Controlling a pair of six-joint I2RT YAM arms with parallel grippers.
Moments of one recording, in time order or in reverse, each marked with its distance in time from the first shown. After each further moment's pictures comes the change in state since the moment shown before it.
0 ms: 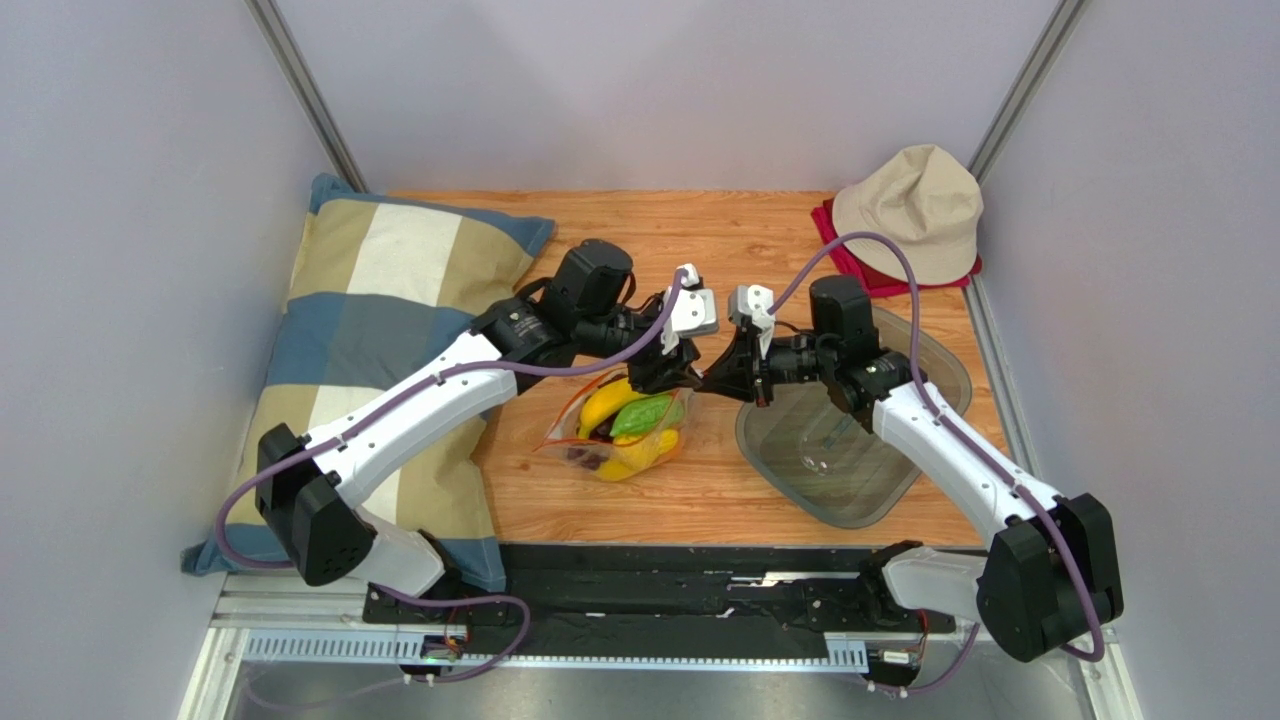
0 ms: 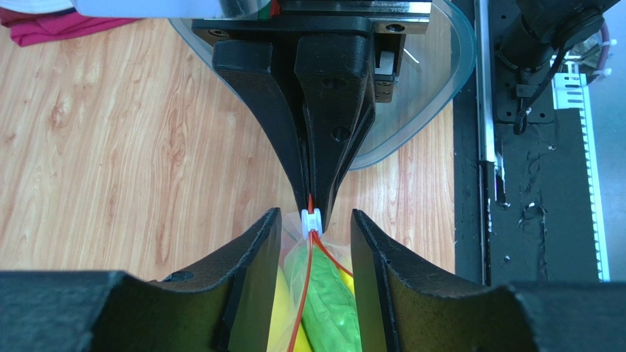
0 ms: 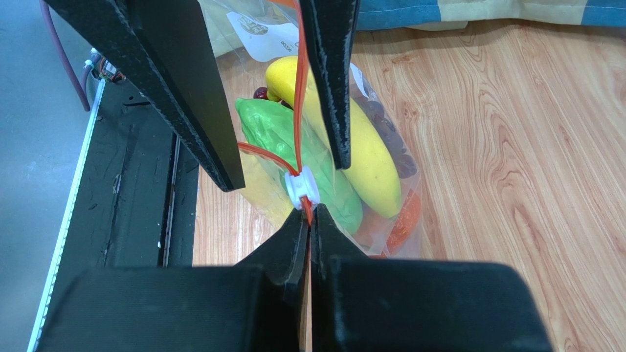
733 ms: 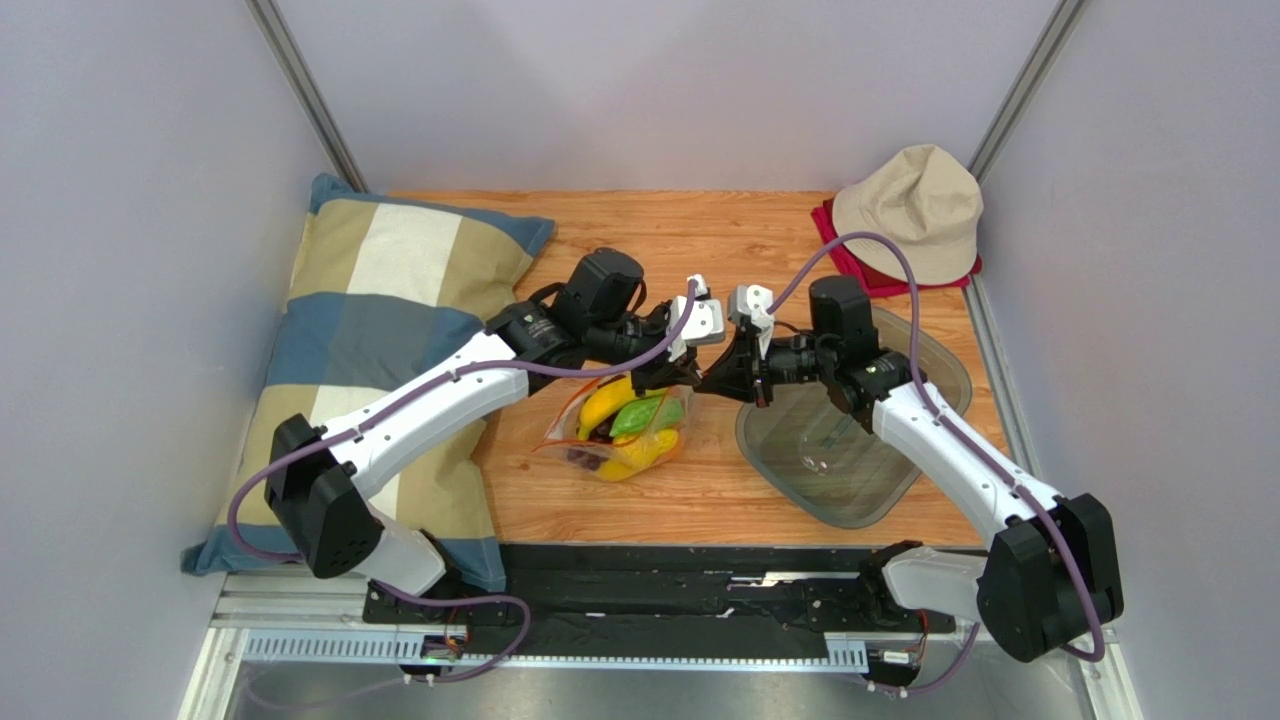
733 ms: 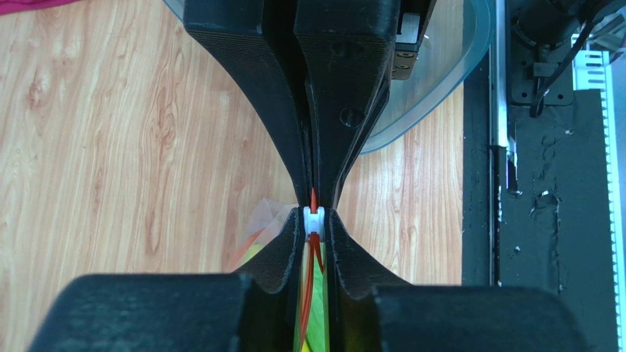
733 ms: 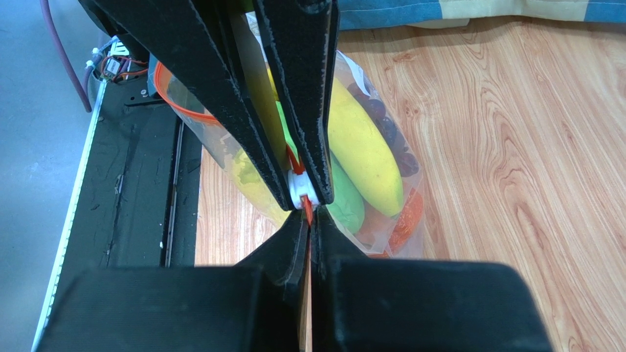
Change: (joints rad) left arm -0.011 0.035 -0.023 -0.001 -0.034 0.019; right arm 0.002 0.000 0.000 -0.002 0.004 0.007
